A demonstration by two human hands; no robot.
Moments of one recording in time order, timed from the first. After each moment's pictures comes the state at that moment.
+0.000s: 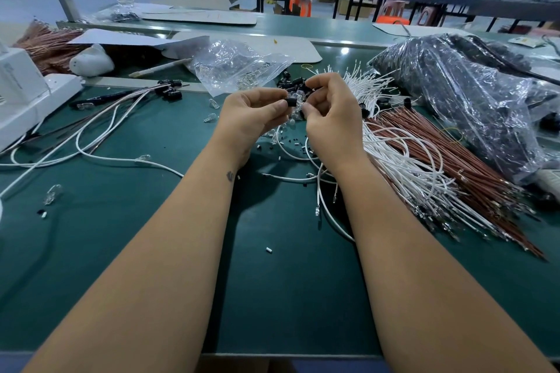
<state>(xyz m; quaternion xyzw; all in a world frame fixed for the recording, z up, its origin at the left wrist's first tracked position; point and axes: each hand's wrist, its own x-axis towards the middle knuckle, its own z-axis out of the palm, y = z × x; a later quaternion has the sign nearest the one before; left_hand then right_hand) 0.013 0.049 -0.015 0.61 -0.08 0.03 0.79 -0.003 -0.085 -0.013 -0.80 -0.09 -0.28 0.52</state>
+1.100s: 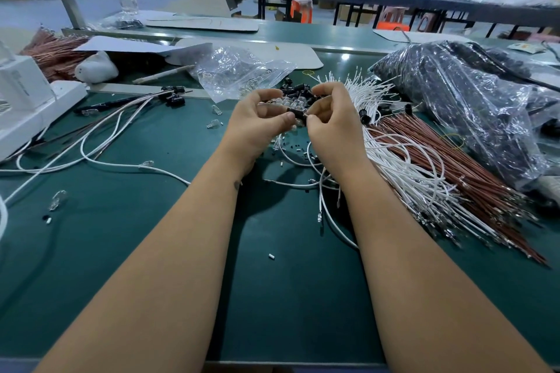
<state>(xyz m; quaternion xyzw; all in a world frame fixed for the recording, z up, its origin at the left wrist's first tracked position) 0.014 0.047 -0.019 0.68 -0.10 0.06 0.73 0.001 -0.088 -0.017 -0.81 -0.10 -0.26 0.52</state>
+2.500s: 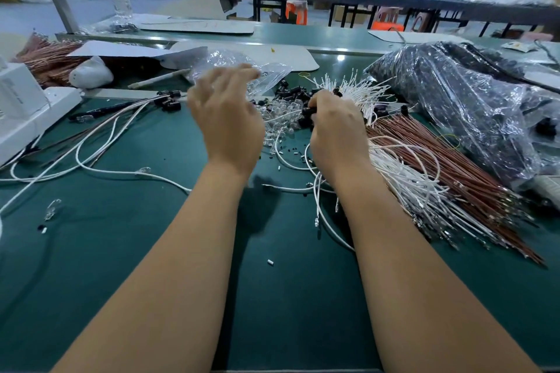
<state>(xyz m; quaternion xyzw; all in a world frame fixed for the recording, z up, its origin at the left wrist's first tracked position) 0.007 0.053 -0.013 0.82 -0.04 0.48 0.32 -0.001 -0.091 -0.010 -0.93 -0.06 -0.32 0.15</state>
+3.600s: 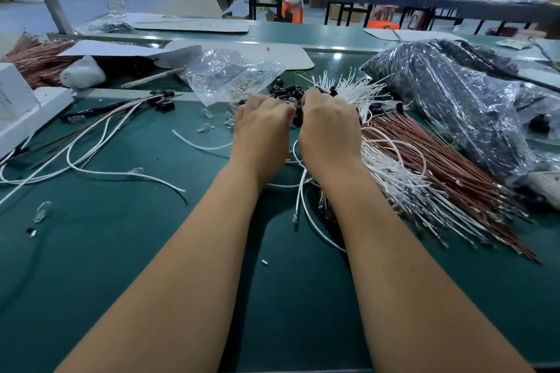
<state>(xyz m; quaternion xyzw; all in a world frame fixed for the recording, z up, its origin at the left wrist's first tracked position) 0.020 0.025 -0.030 0.91 -0.17 0.32 0.19 -0.007 -0.083 -0.003 -0.94 -0.06 -0.33 0.09</state>
